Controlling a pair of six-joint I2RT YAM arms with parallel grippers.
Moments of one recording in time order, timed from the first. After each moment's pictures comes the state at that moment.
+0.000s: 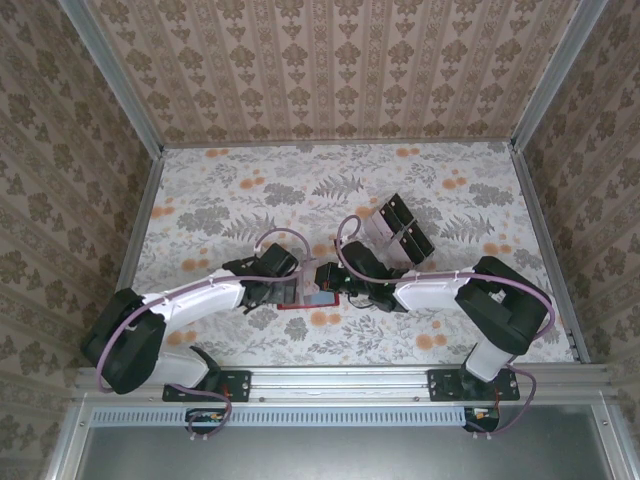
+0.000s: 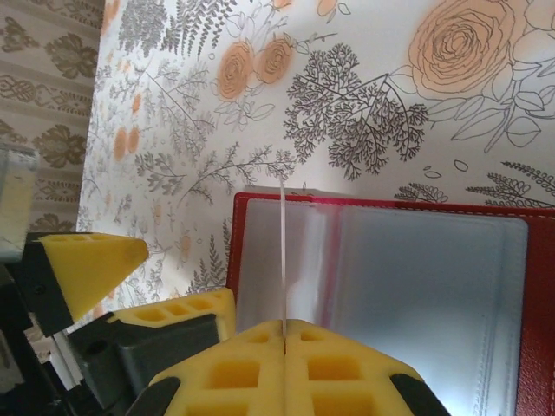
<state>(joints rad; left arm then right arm) -0.77 1.35 0.68 -0.58 -0.30 -0.58 0.83 1.65 0.72 0.35 -0.12 0.97</state>
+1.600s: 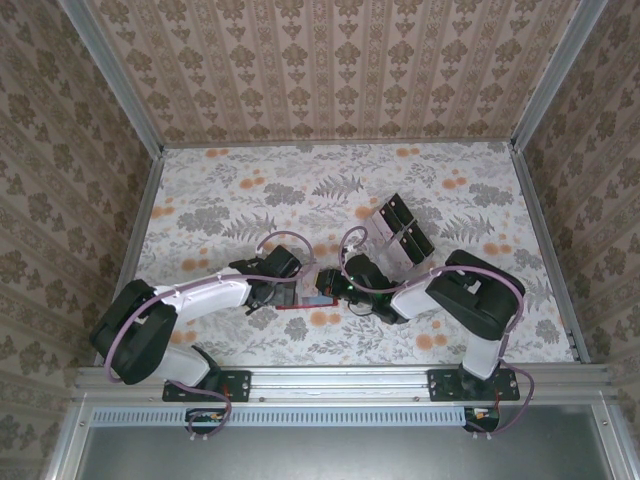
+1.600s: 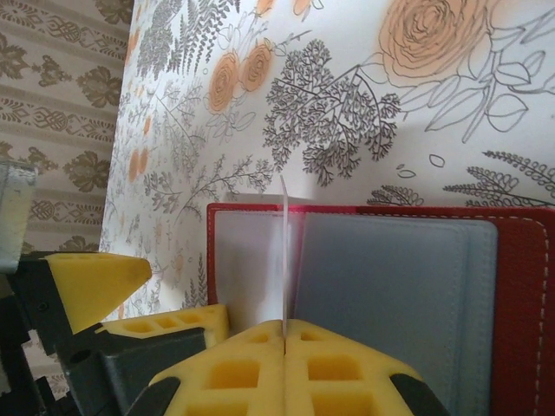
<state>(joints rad) -0.78 1.41 0.67 -0.57 -0.34 -0.59 0.83 1.81 0.59 0.73 -0.11 1.05</state>
